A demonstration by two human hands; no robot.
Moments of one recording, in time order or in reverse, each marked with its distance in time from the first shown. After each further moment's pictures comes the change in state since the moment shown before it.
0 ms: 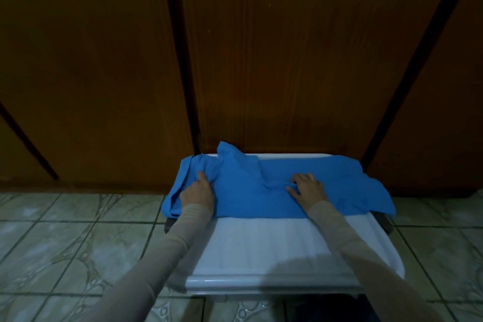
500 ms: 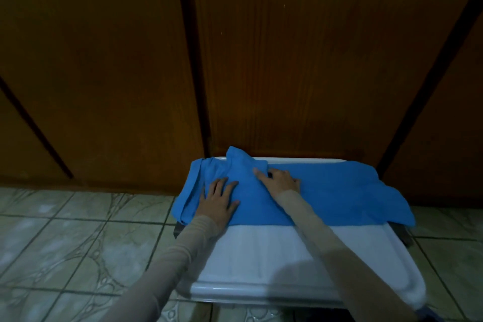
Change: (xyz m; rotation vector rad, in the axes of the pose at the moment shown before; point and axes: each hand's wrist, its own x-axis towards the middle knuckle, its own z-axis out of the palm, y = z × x) left_hand 0.003 -0.012 0.027 0.013 -0.115 0.393; right_hand 0.031 -0.090 -0.013 0.319 -0.150 0.166
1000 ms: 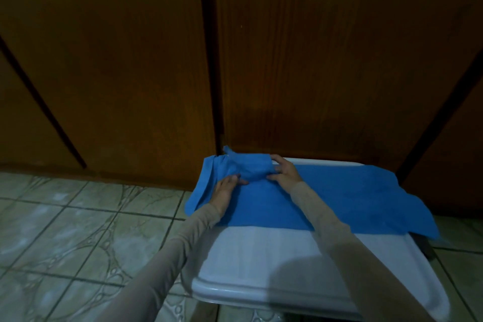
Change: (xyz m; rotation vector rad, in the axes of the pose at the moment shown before) left_hand 0.008 -0.004 -0.017 -1.071 0.067 -0.161; right_hand 0.015 -0.014 0.001 0.869 -0.146 -0.177
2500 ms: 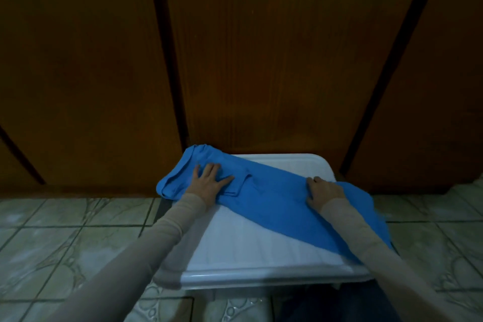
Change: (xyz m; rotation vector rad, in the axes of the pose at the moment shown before) left_hand -0.006 0.038 0.019 1.596 -0.196 0.332; right_hand -0.098 0.031 -0.128 -1.485 0.101 0.241
